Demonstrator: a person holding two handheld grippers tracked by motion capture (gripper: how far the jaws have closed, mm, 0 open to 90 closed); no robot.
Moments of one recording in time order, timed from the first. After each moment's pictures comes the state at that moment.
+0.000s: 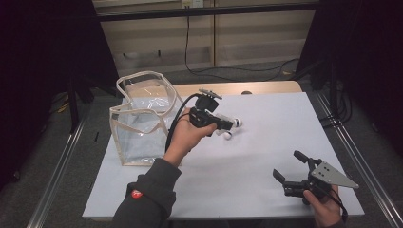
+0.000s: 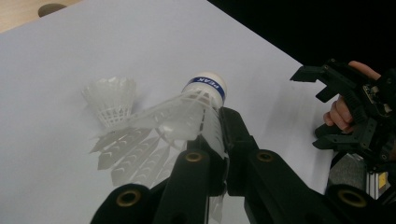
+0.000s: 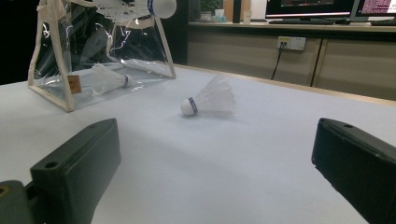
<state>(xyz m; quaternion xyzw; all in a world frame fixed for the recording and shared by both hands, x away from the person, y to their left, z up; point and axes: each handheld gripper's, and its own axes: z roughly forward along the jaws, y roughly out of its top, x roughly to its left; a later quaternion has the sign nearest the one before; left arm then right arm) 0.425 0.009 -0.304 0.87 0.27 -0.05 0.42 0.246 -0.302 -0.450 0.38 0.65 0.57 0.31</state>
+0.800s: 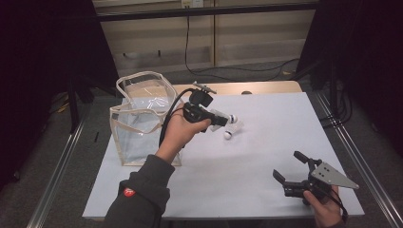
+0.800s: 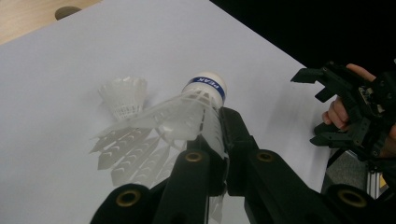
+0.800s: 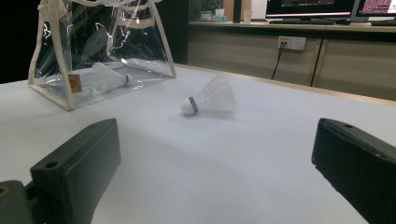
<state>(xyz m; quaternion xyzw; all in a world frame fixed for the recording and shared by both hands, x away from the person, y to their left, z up) 0.428 0.022 -0.287 0.87 0.28 -0.05 0.41 0.245 -0.303 -0.449 0.38 0.66 0.57 0.31</state>
